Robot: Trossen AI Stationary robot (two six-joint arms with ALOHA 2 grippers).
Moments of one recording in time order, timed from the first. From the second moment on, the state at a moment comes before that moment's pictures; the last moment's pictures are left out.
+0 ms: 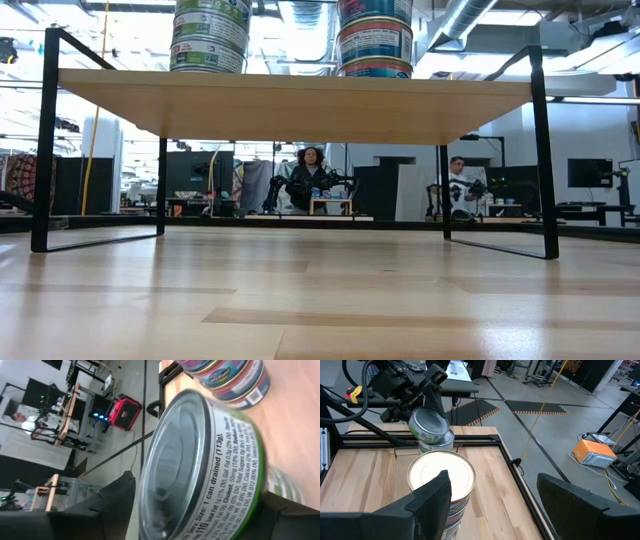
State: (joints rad) left arm -0.50 1.25 1.46 -1.07 -0.97 0.17; right arm 0.28 1.34 2.01 -1.07 0.59 0.02
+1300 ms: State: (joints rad) left arm -0.43 1.25 1.53 -0.98 -0.71 0.23; right arm 0.28 1.35 2.01 -1.07 0.59 0.02
